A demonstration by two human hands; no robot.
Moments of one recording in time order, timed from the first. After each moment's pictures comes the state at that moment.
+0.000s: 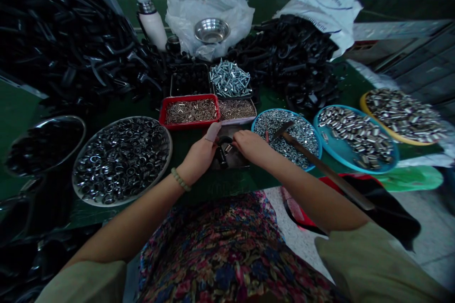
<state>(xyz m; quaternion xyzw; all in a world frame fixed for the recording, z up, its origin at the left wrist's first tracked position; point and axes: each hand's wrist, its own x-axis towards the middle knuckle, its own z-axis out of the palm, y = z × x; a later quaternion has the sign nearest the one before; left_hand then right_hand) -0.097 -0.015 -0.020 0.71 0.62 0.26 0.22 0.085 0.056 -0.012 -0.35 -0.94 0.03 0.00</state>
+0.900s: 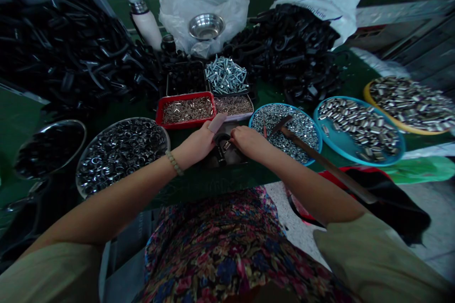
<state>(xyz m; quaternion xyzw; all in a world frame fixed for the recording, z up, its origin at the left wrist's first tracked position) -0.104 0.013 0.001 0.79 0.54 0.19 0.22 0.092 0.059 -0.014 -0.34 -0.94 0.05 0.03</state>
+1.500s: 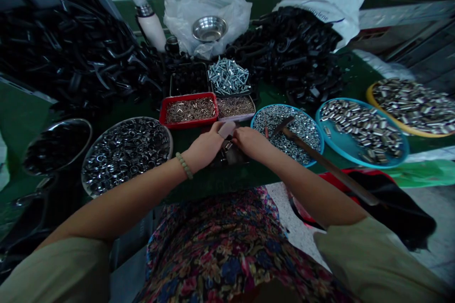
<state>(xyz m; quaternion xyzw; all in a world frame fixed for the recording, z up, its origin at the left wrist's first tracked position) -0.077 -0.002 0.010 0.82 0.57 0.05 0.09 0.093 0.060 -0.016 -0.35 -0.93 0.06 0.01</state>
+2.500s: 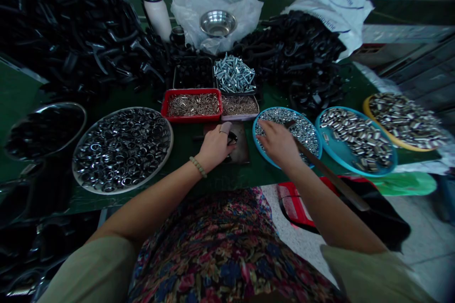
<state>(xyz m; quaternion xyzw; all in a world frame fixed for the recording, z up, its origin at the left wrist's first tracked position) -0.063 0.005 -0.038 0.73 0.64 0.20 0.11 0.156 0.050 -0.021 -0.45 -0.89 -0.06 0.11</state>
